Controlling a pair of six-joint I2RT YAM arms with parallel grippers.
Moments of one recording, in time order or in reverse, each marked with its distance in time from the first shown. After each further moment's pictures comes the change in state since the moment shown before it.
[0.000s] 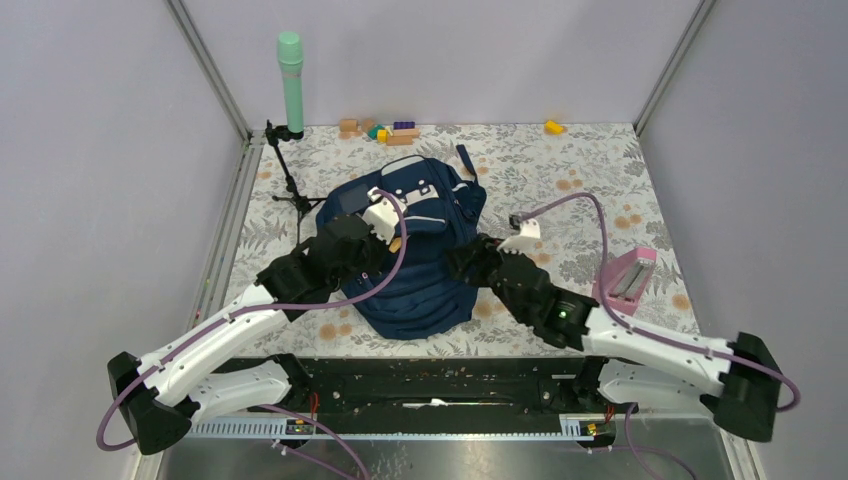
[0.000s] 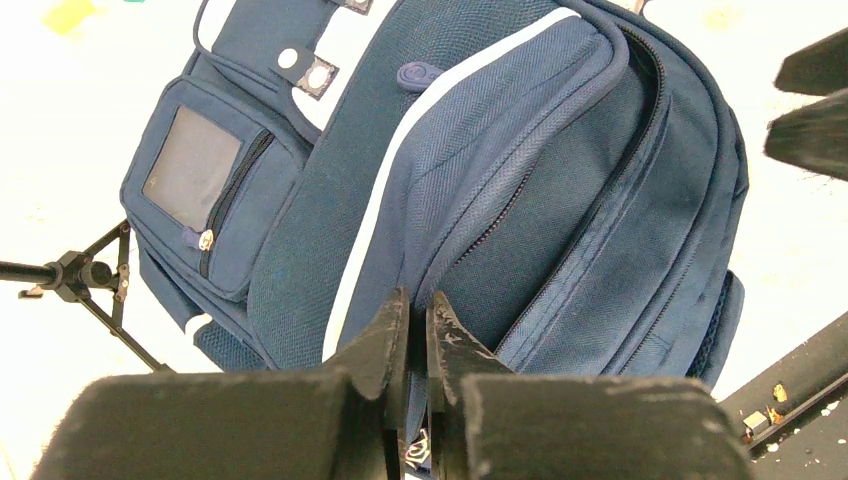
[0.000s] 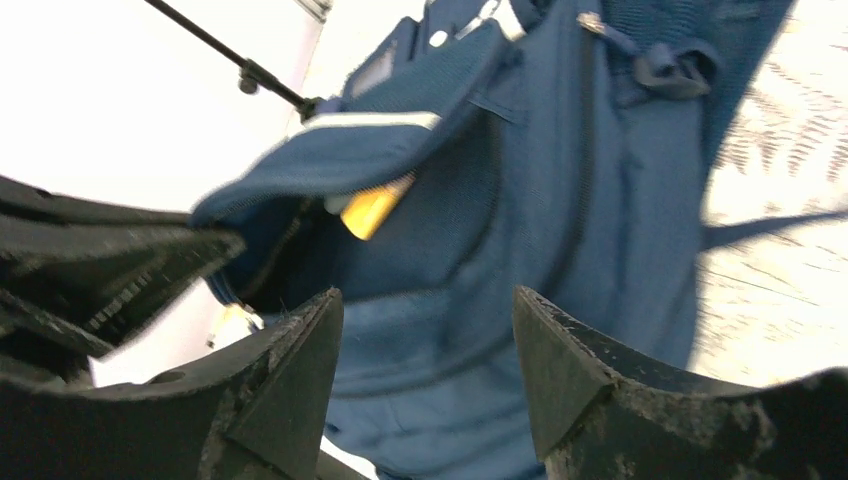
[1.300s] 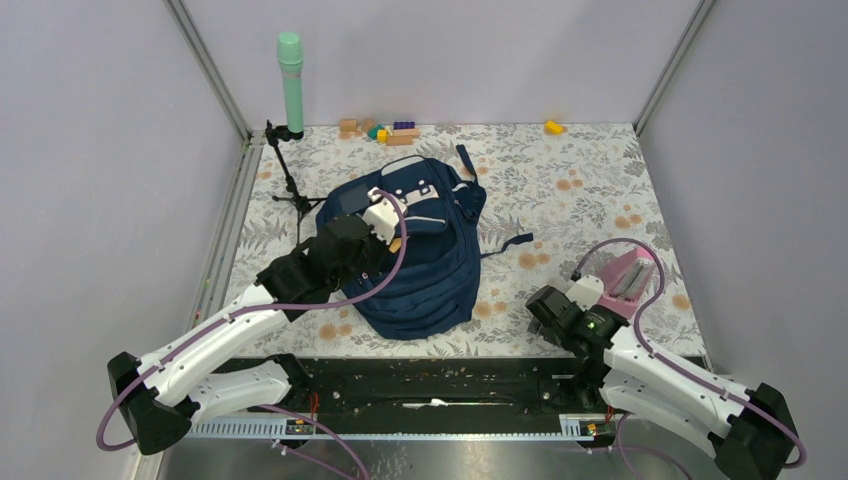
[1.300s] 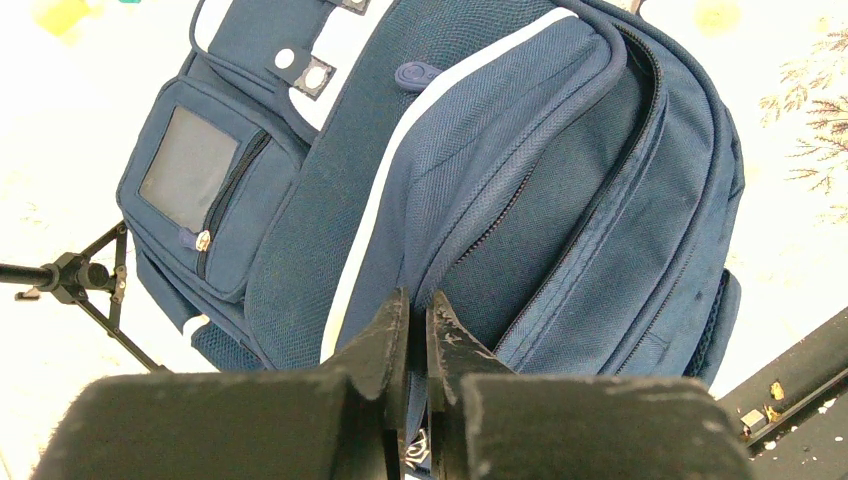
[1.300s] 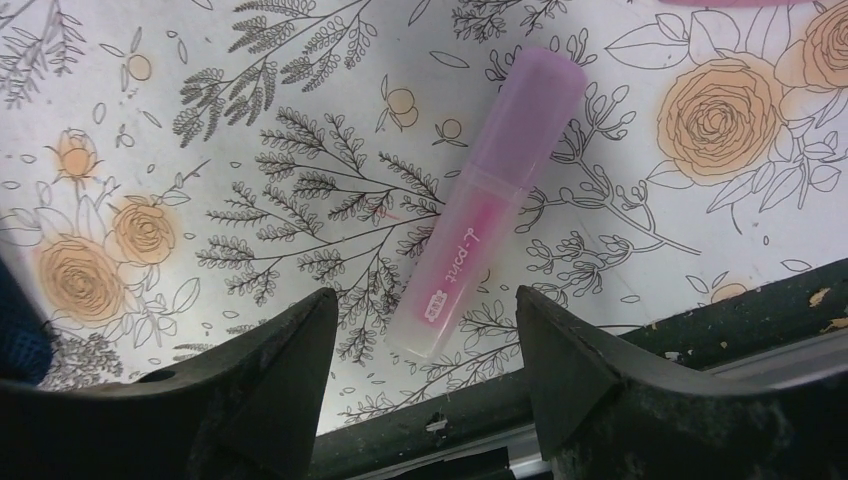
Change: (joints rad) left arm 0.000 0.000 0.000 0.000 0.006 0.000; right arm -0.264 -0.306 -0.247 -1.038 -0.027 0.331
